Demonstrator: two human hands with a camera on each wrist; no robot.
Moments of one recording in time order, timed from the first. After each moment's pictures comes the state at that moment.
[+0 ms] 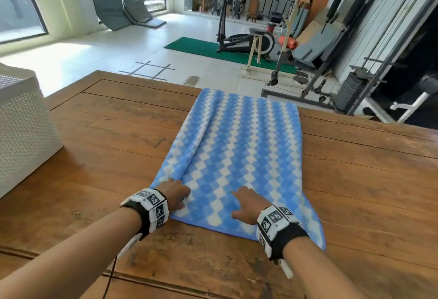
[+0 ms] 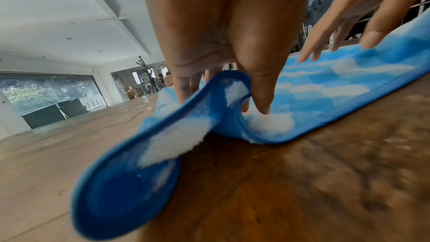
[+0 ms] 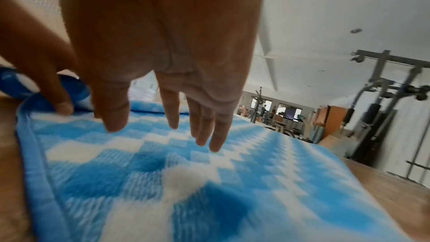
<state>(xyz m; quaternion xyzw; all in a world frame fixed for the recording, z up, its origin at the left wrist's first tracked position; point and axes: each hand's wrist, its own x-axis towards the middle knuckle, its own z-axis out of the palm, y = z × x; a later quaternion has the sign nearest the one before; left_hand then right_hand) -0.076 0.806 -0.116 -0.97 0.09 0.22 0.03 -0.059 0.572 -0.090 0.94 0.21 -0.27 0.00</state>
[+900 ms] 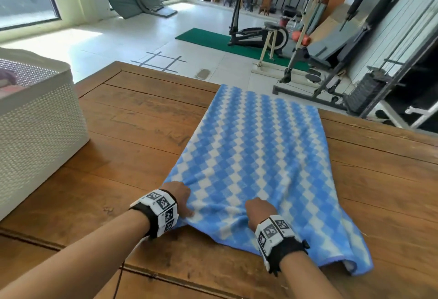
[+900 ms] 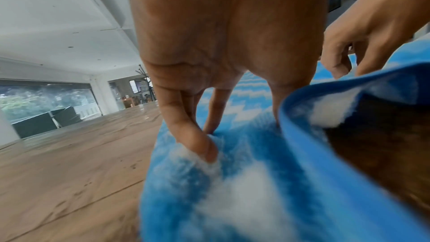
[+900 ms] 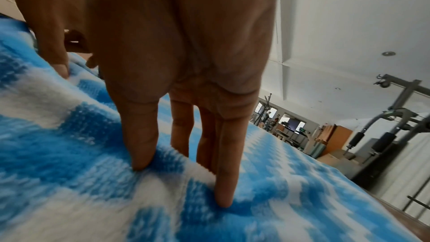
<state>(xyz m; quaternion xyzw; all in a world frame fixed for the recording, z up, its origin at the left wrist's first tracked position) -0.099 0.861 -0.114 -0.97 0.02 0.23 0.05 -0.078 0.642 -0.099 0.95 0.16 -0.23 0.11</state>
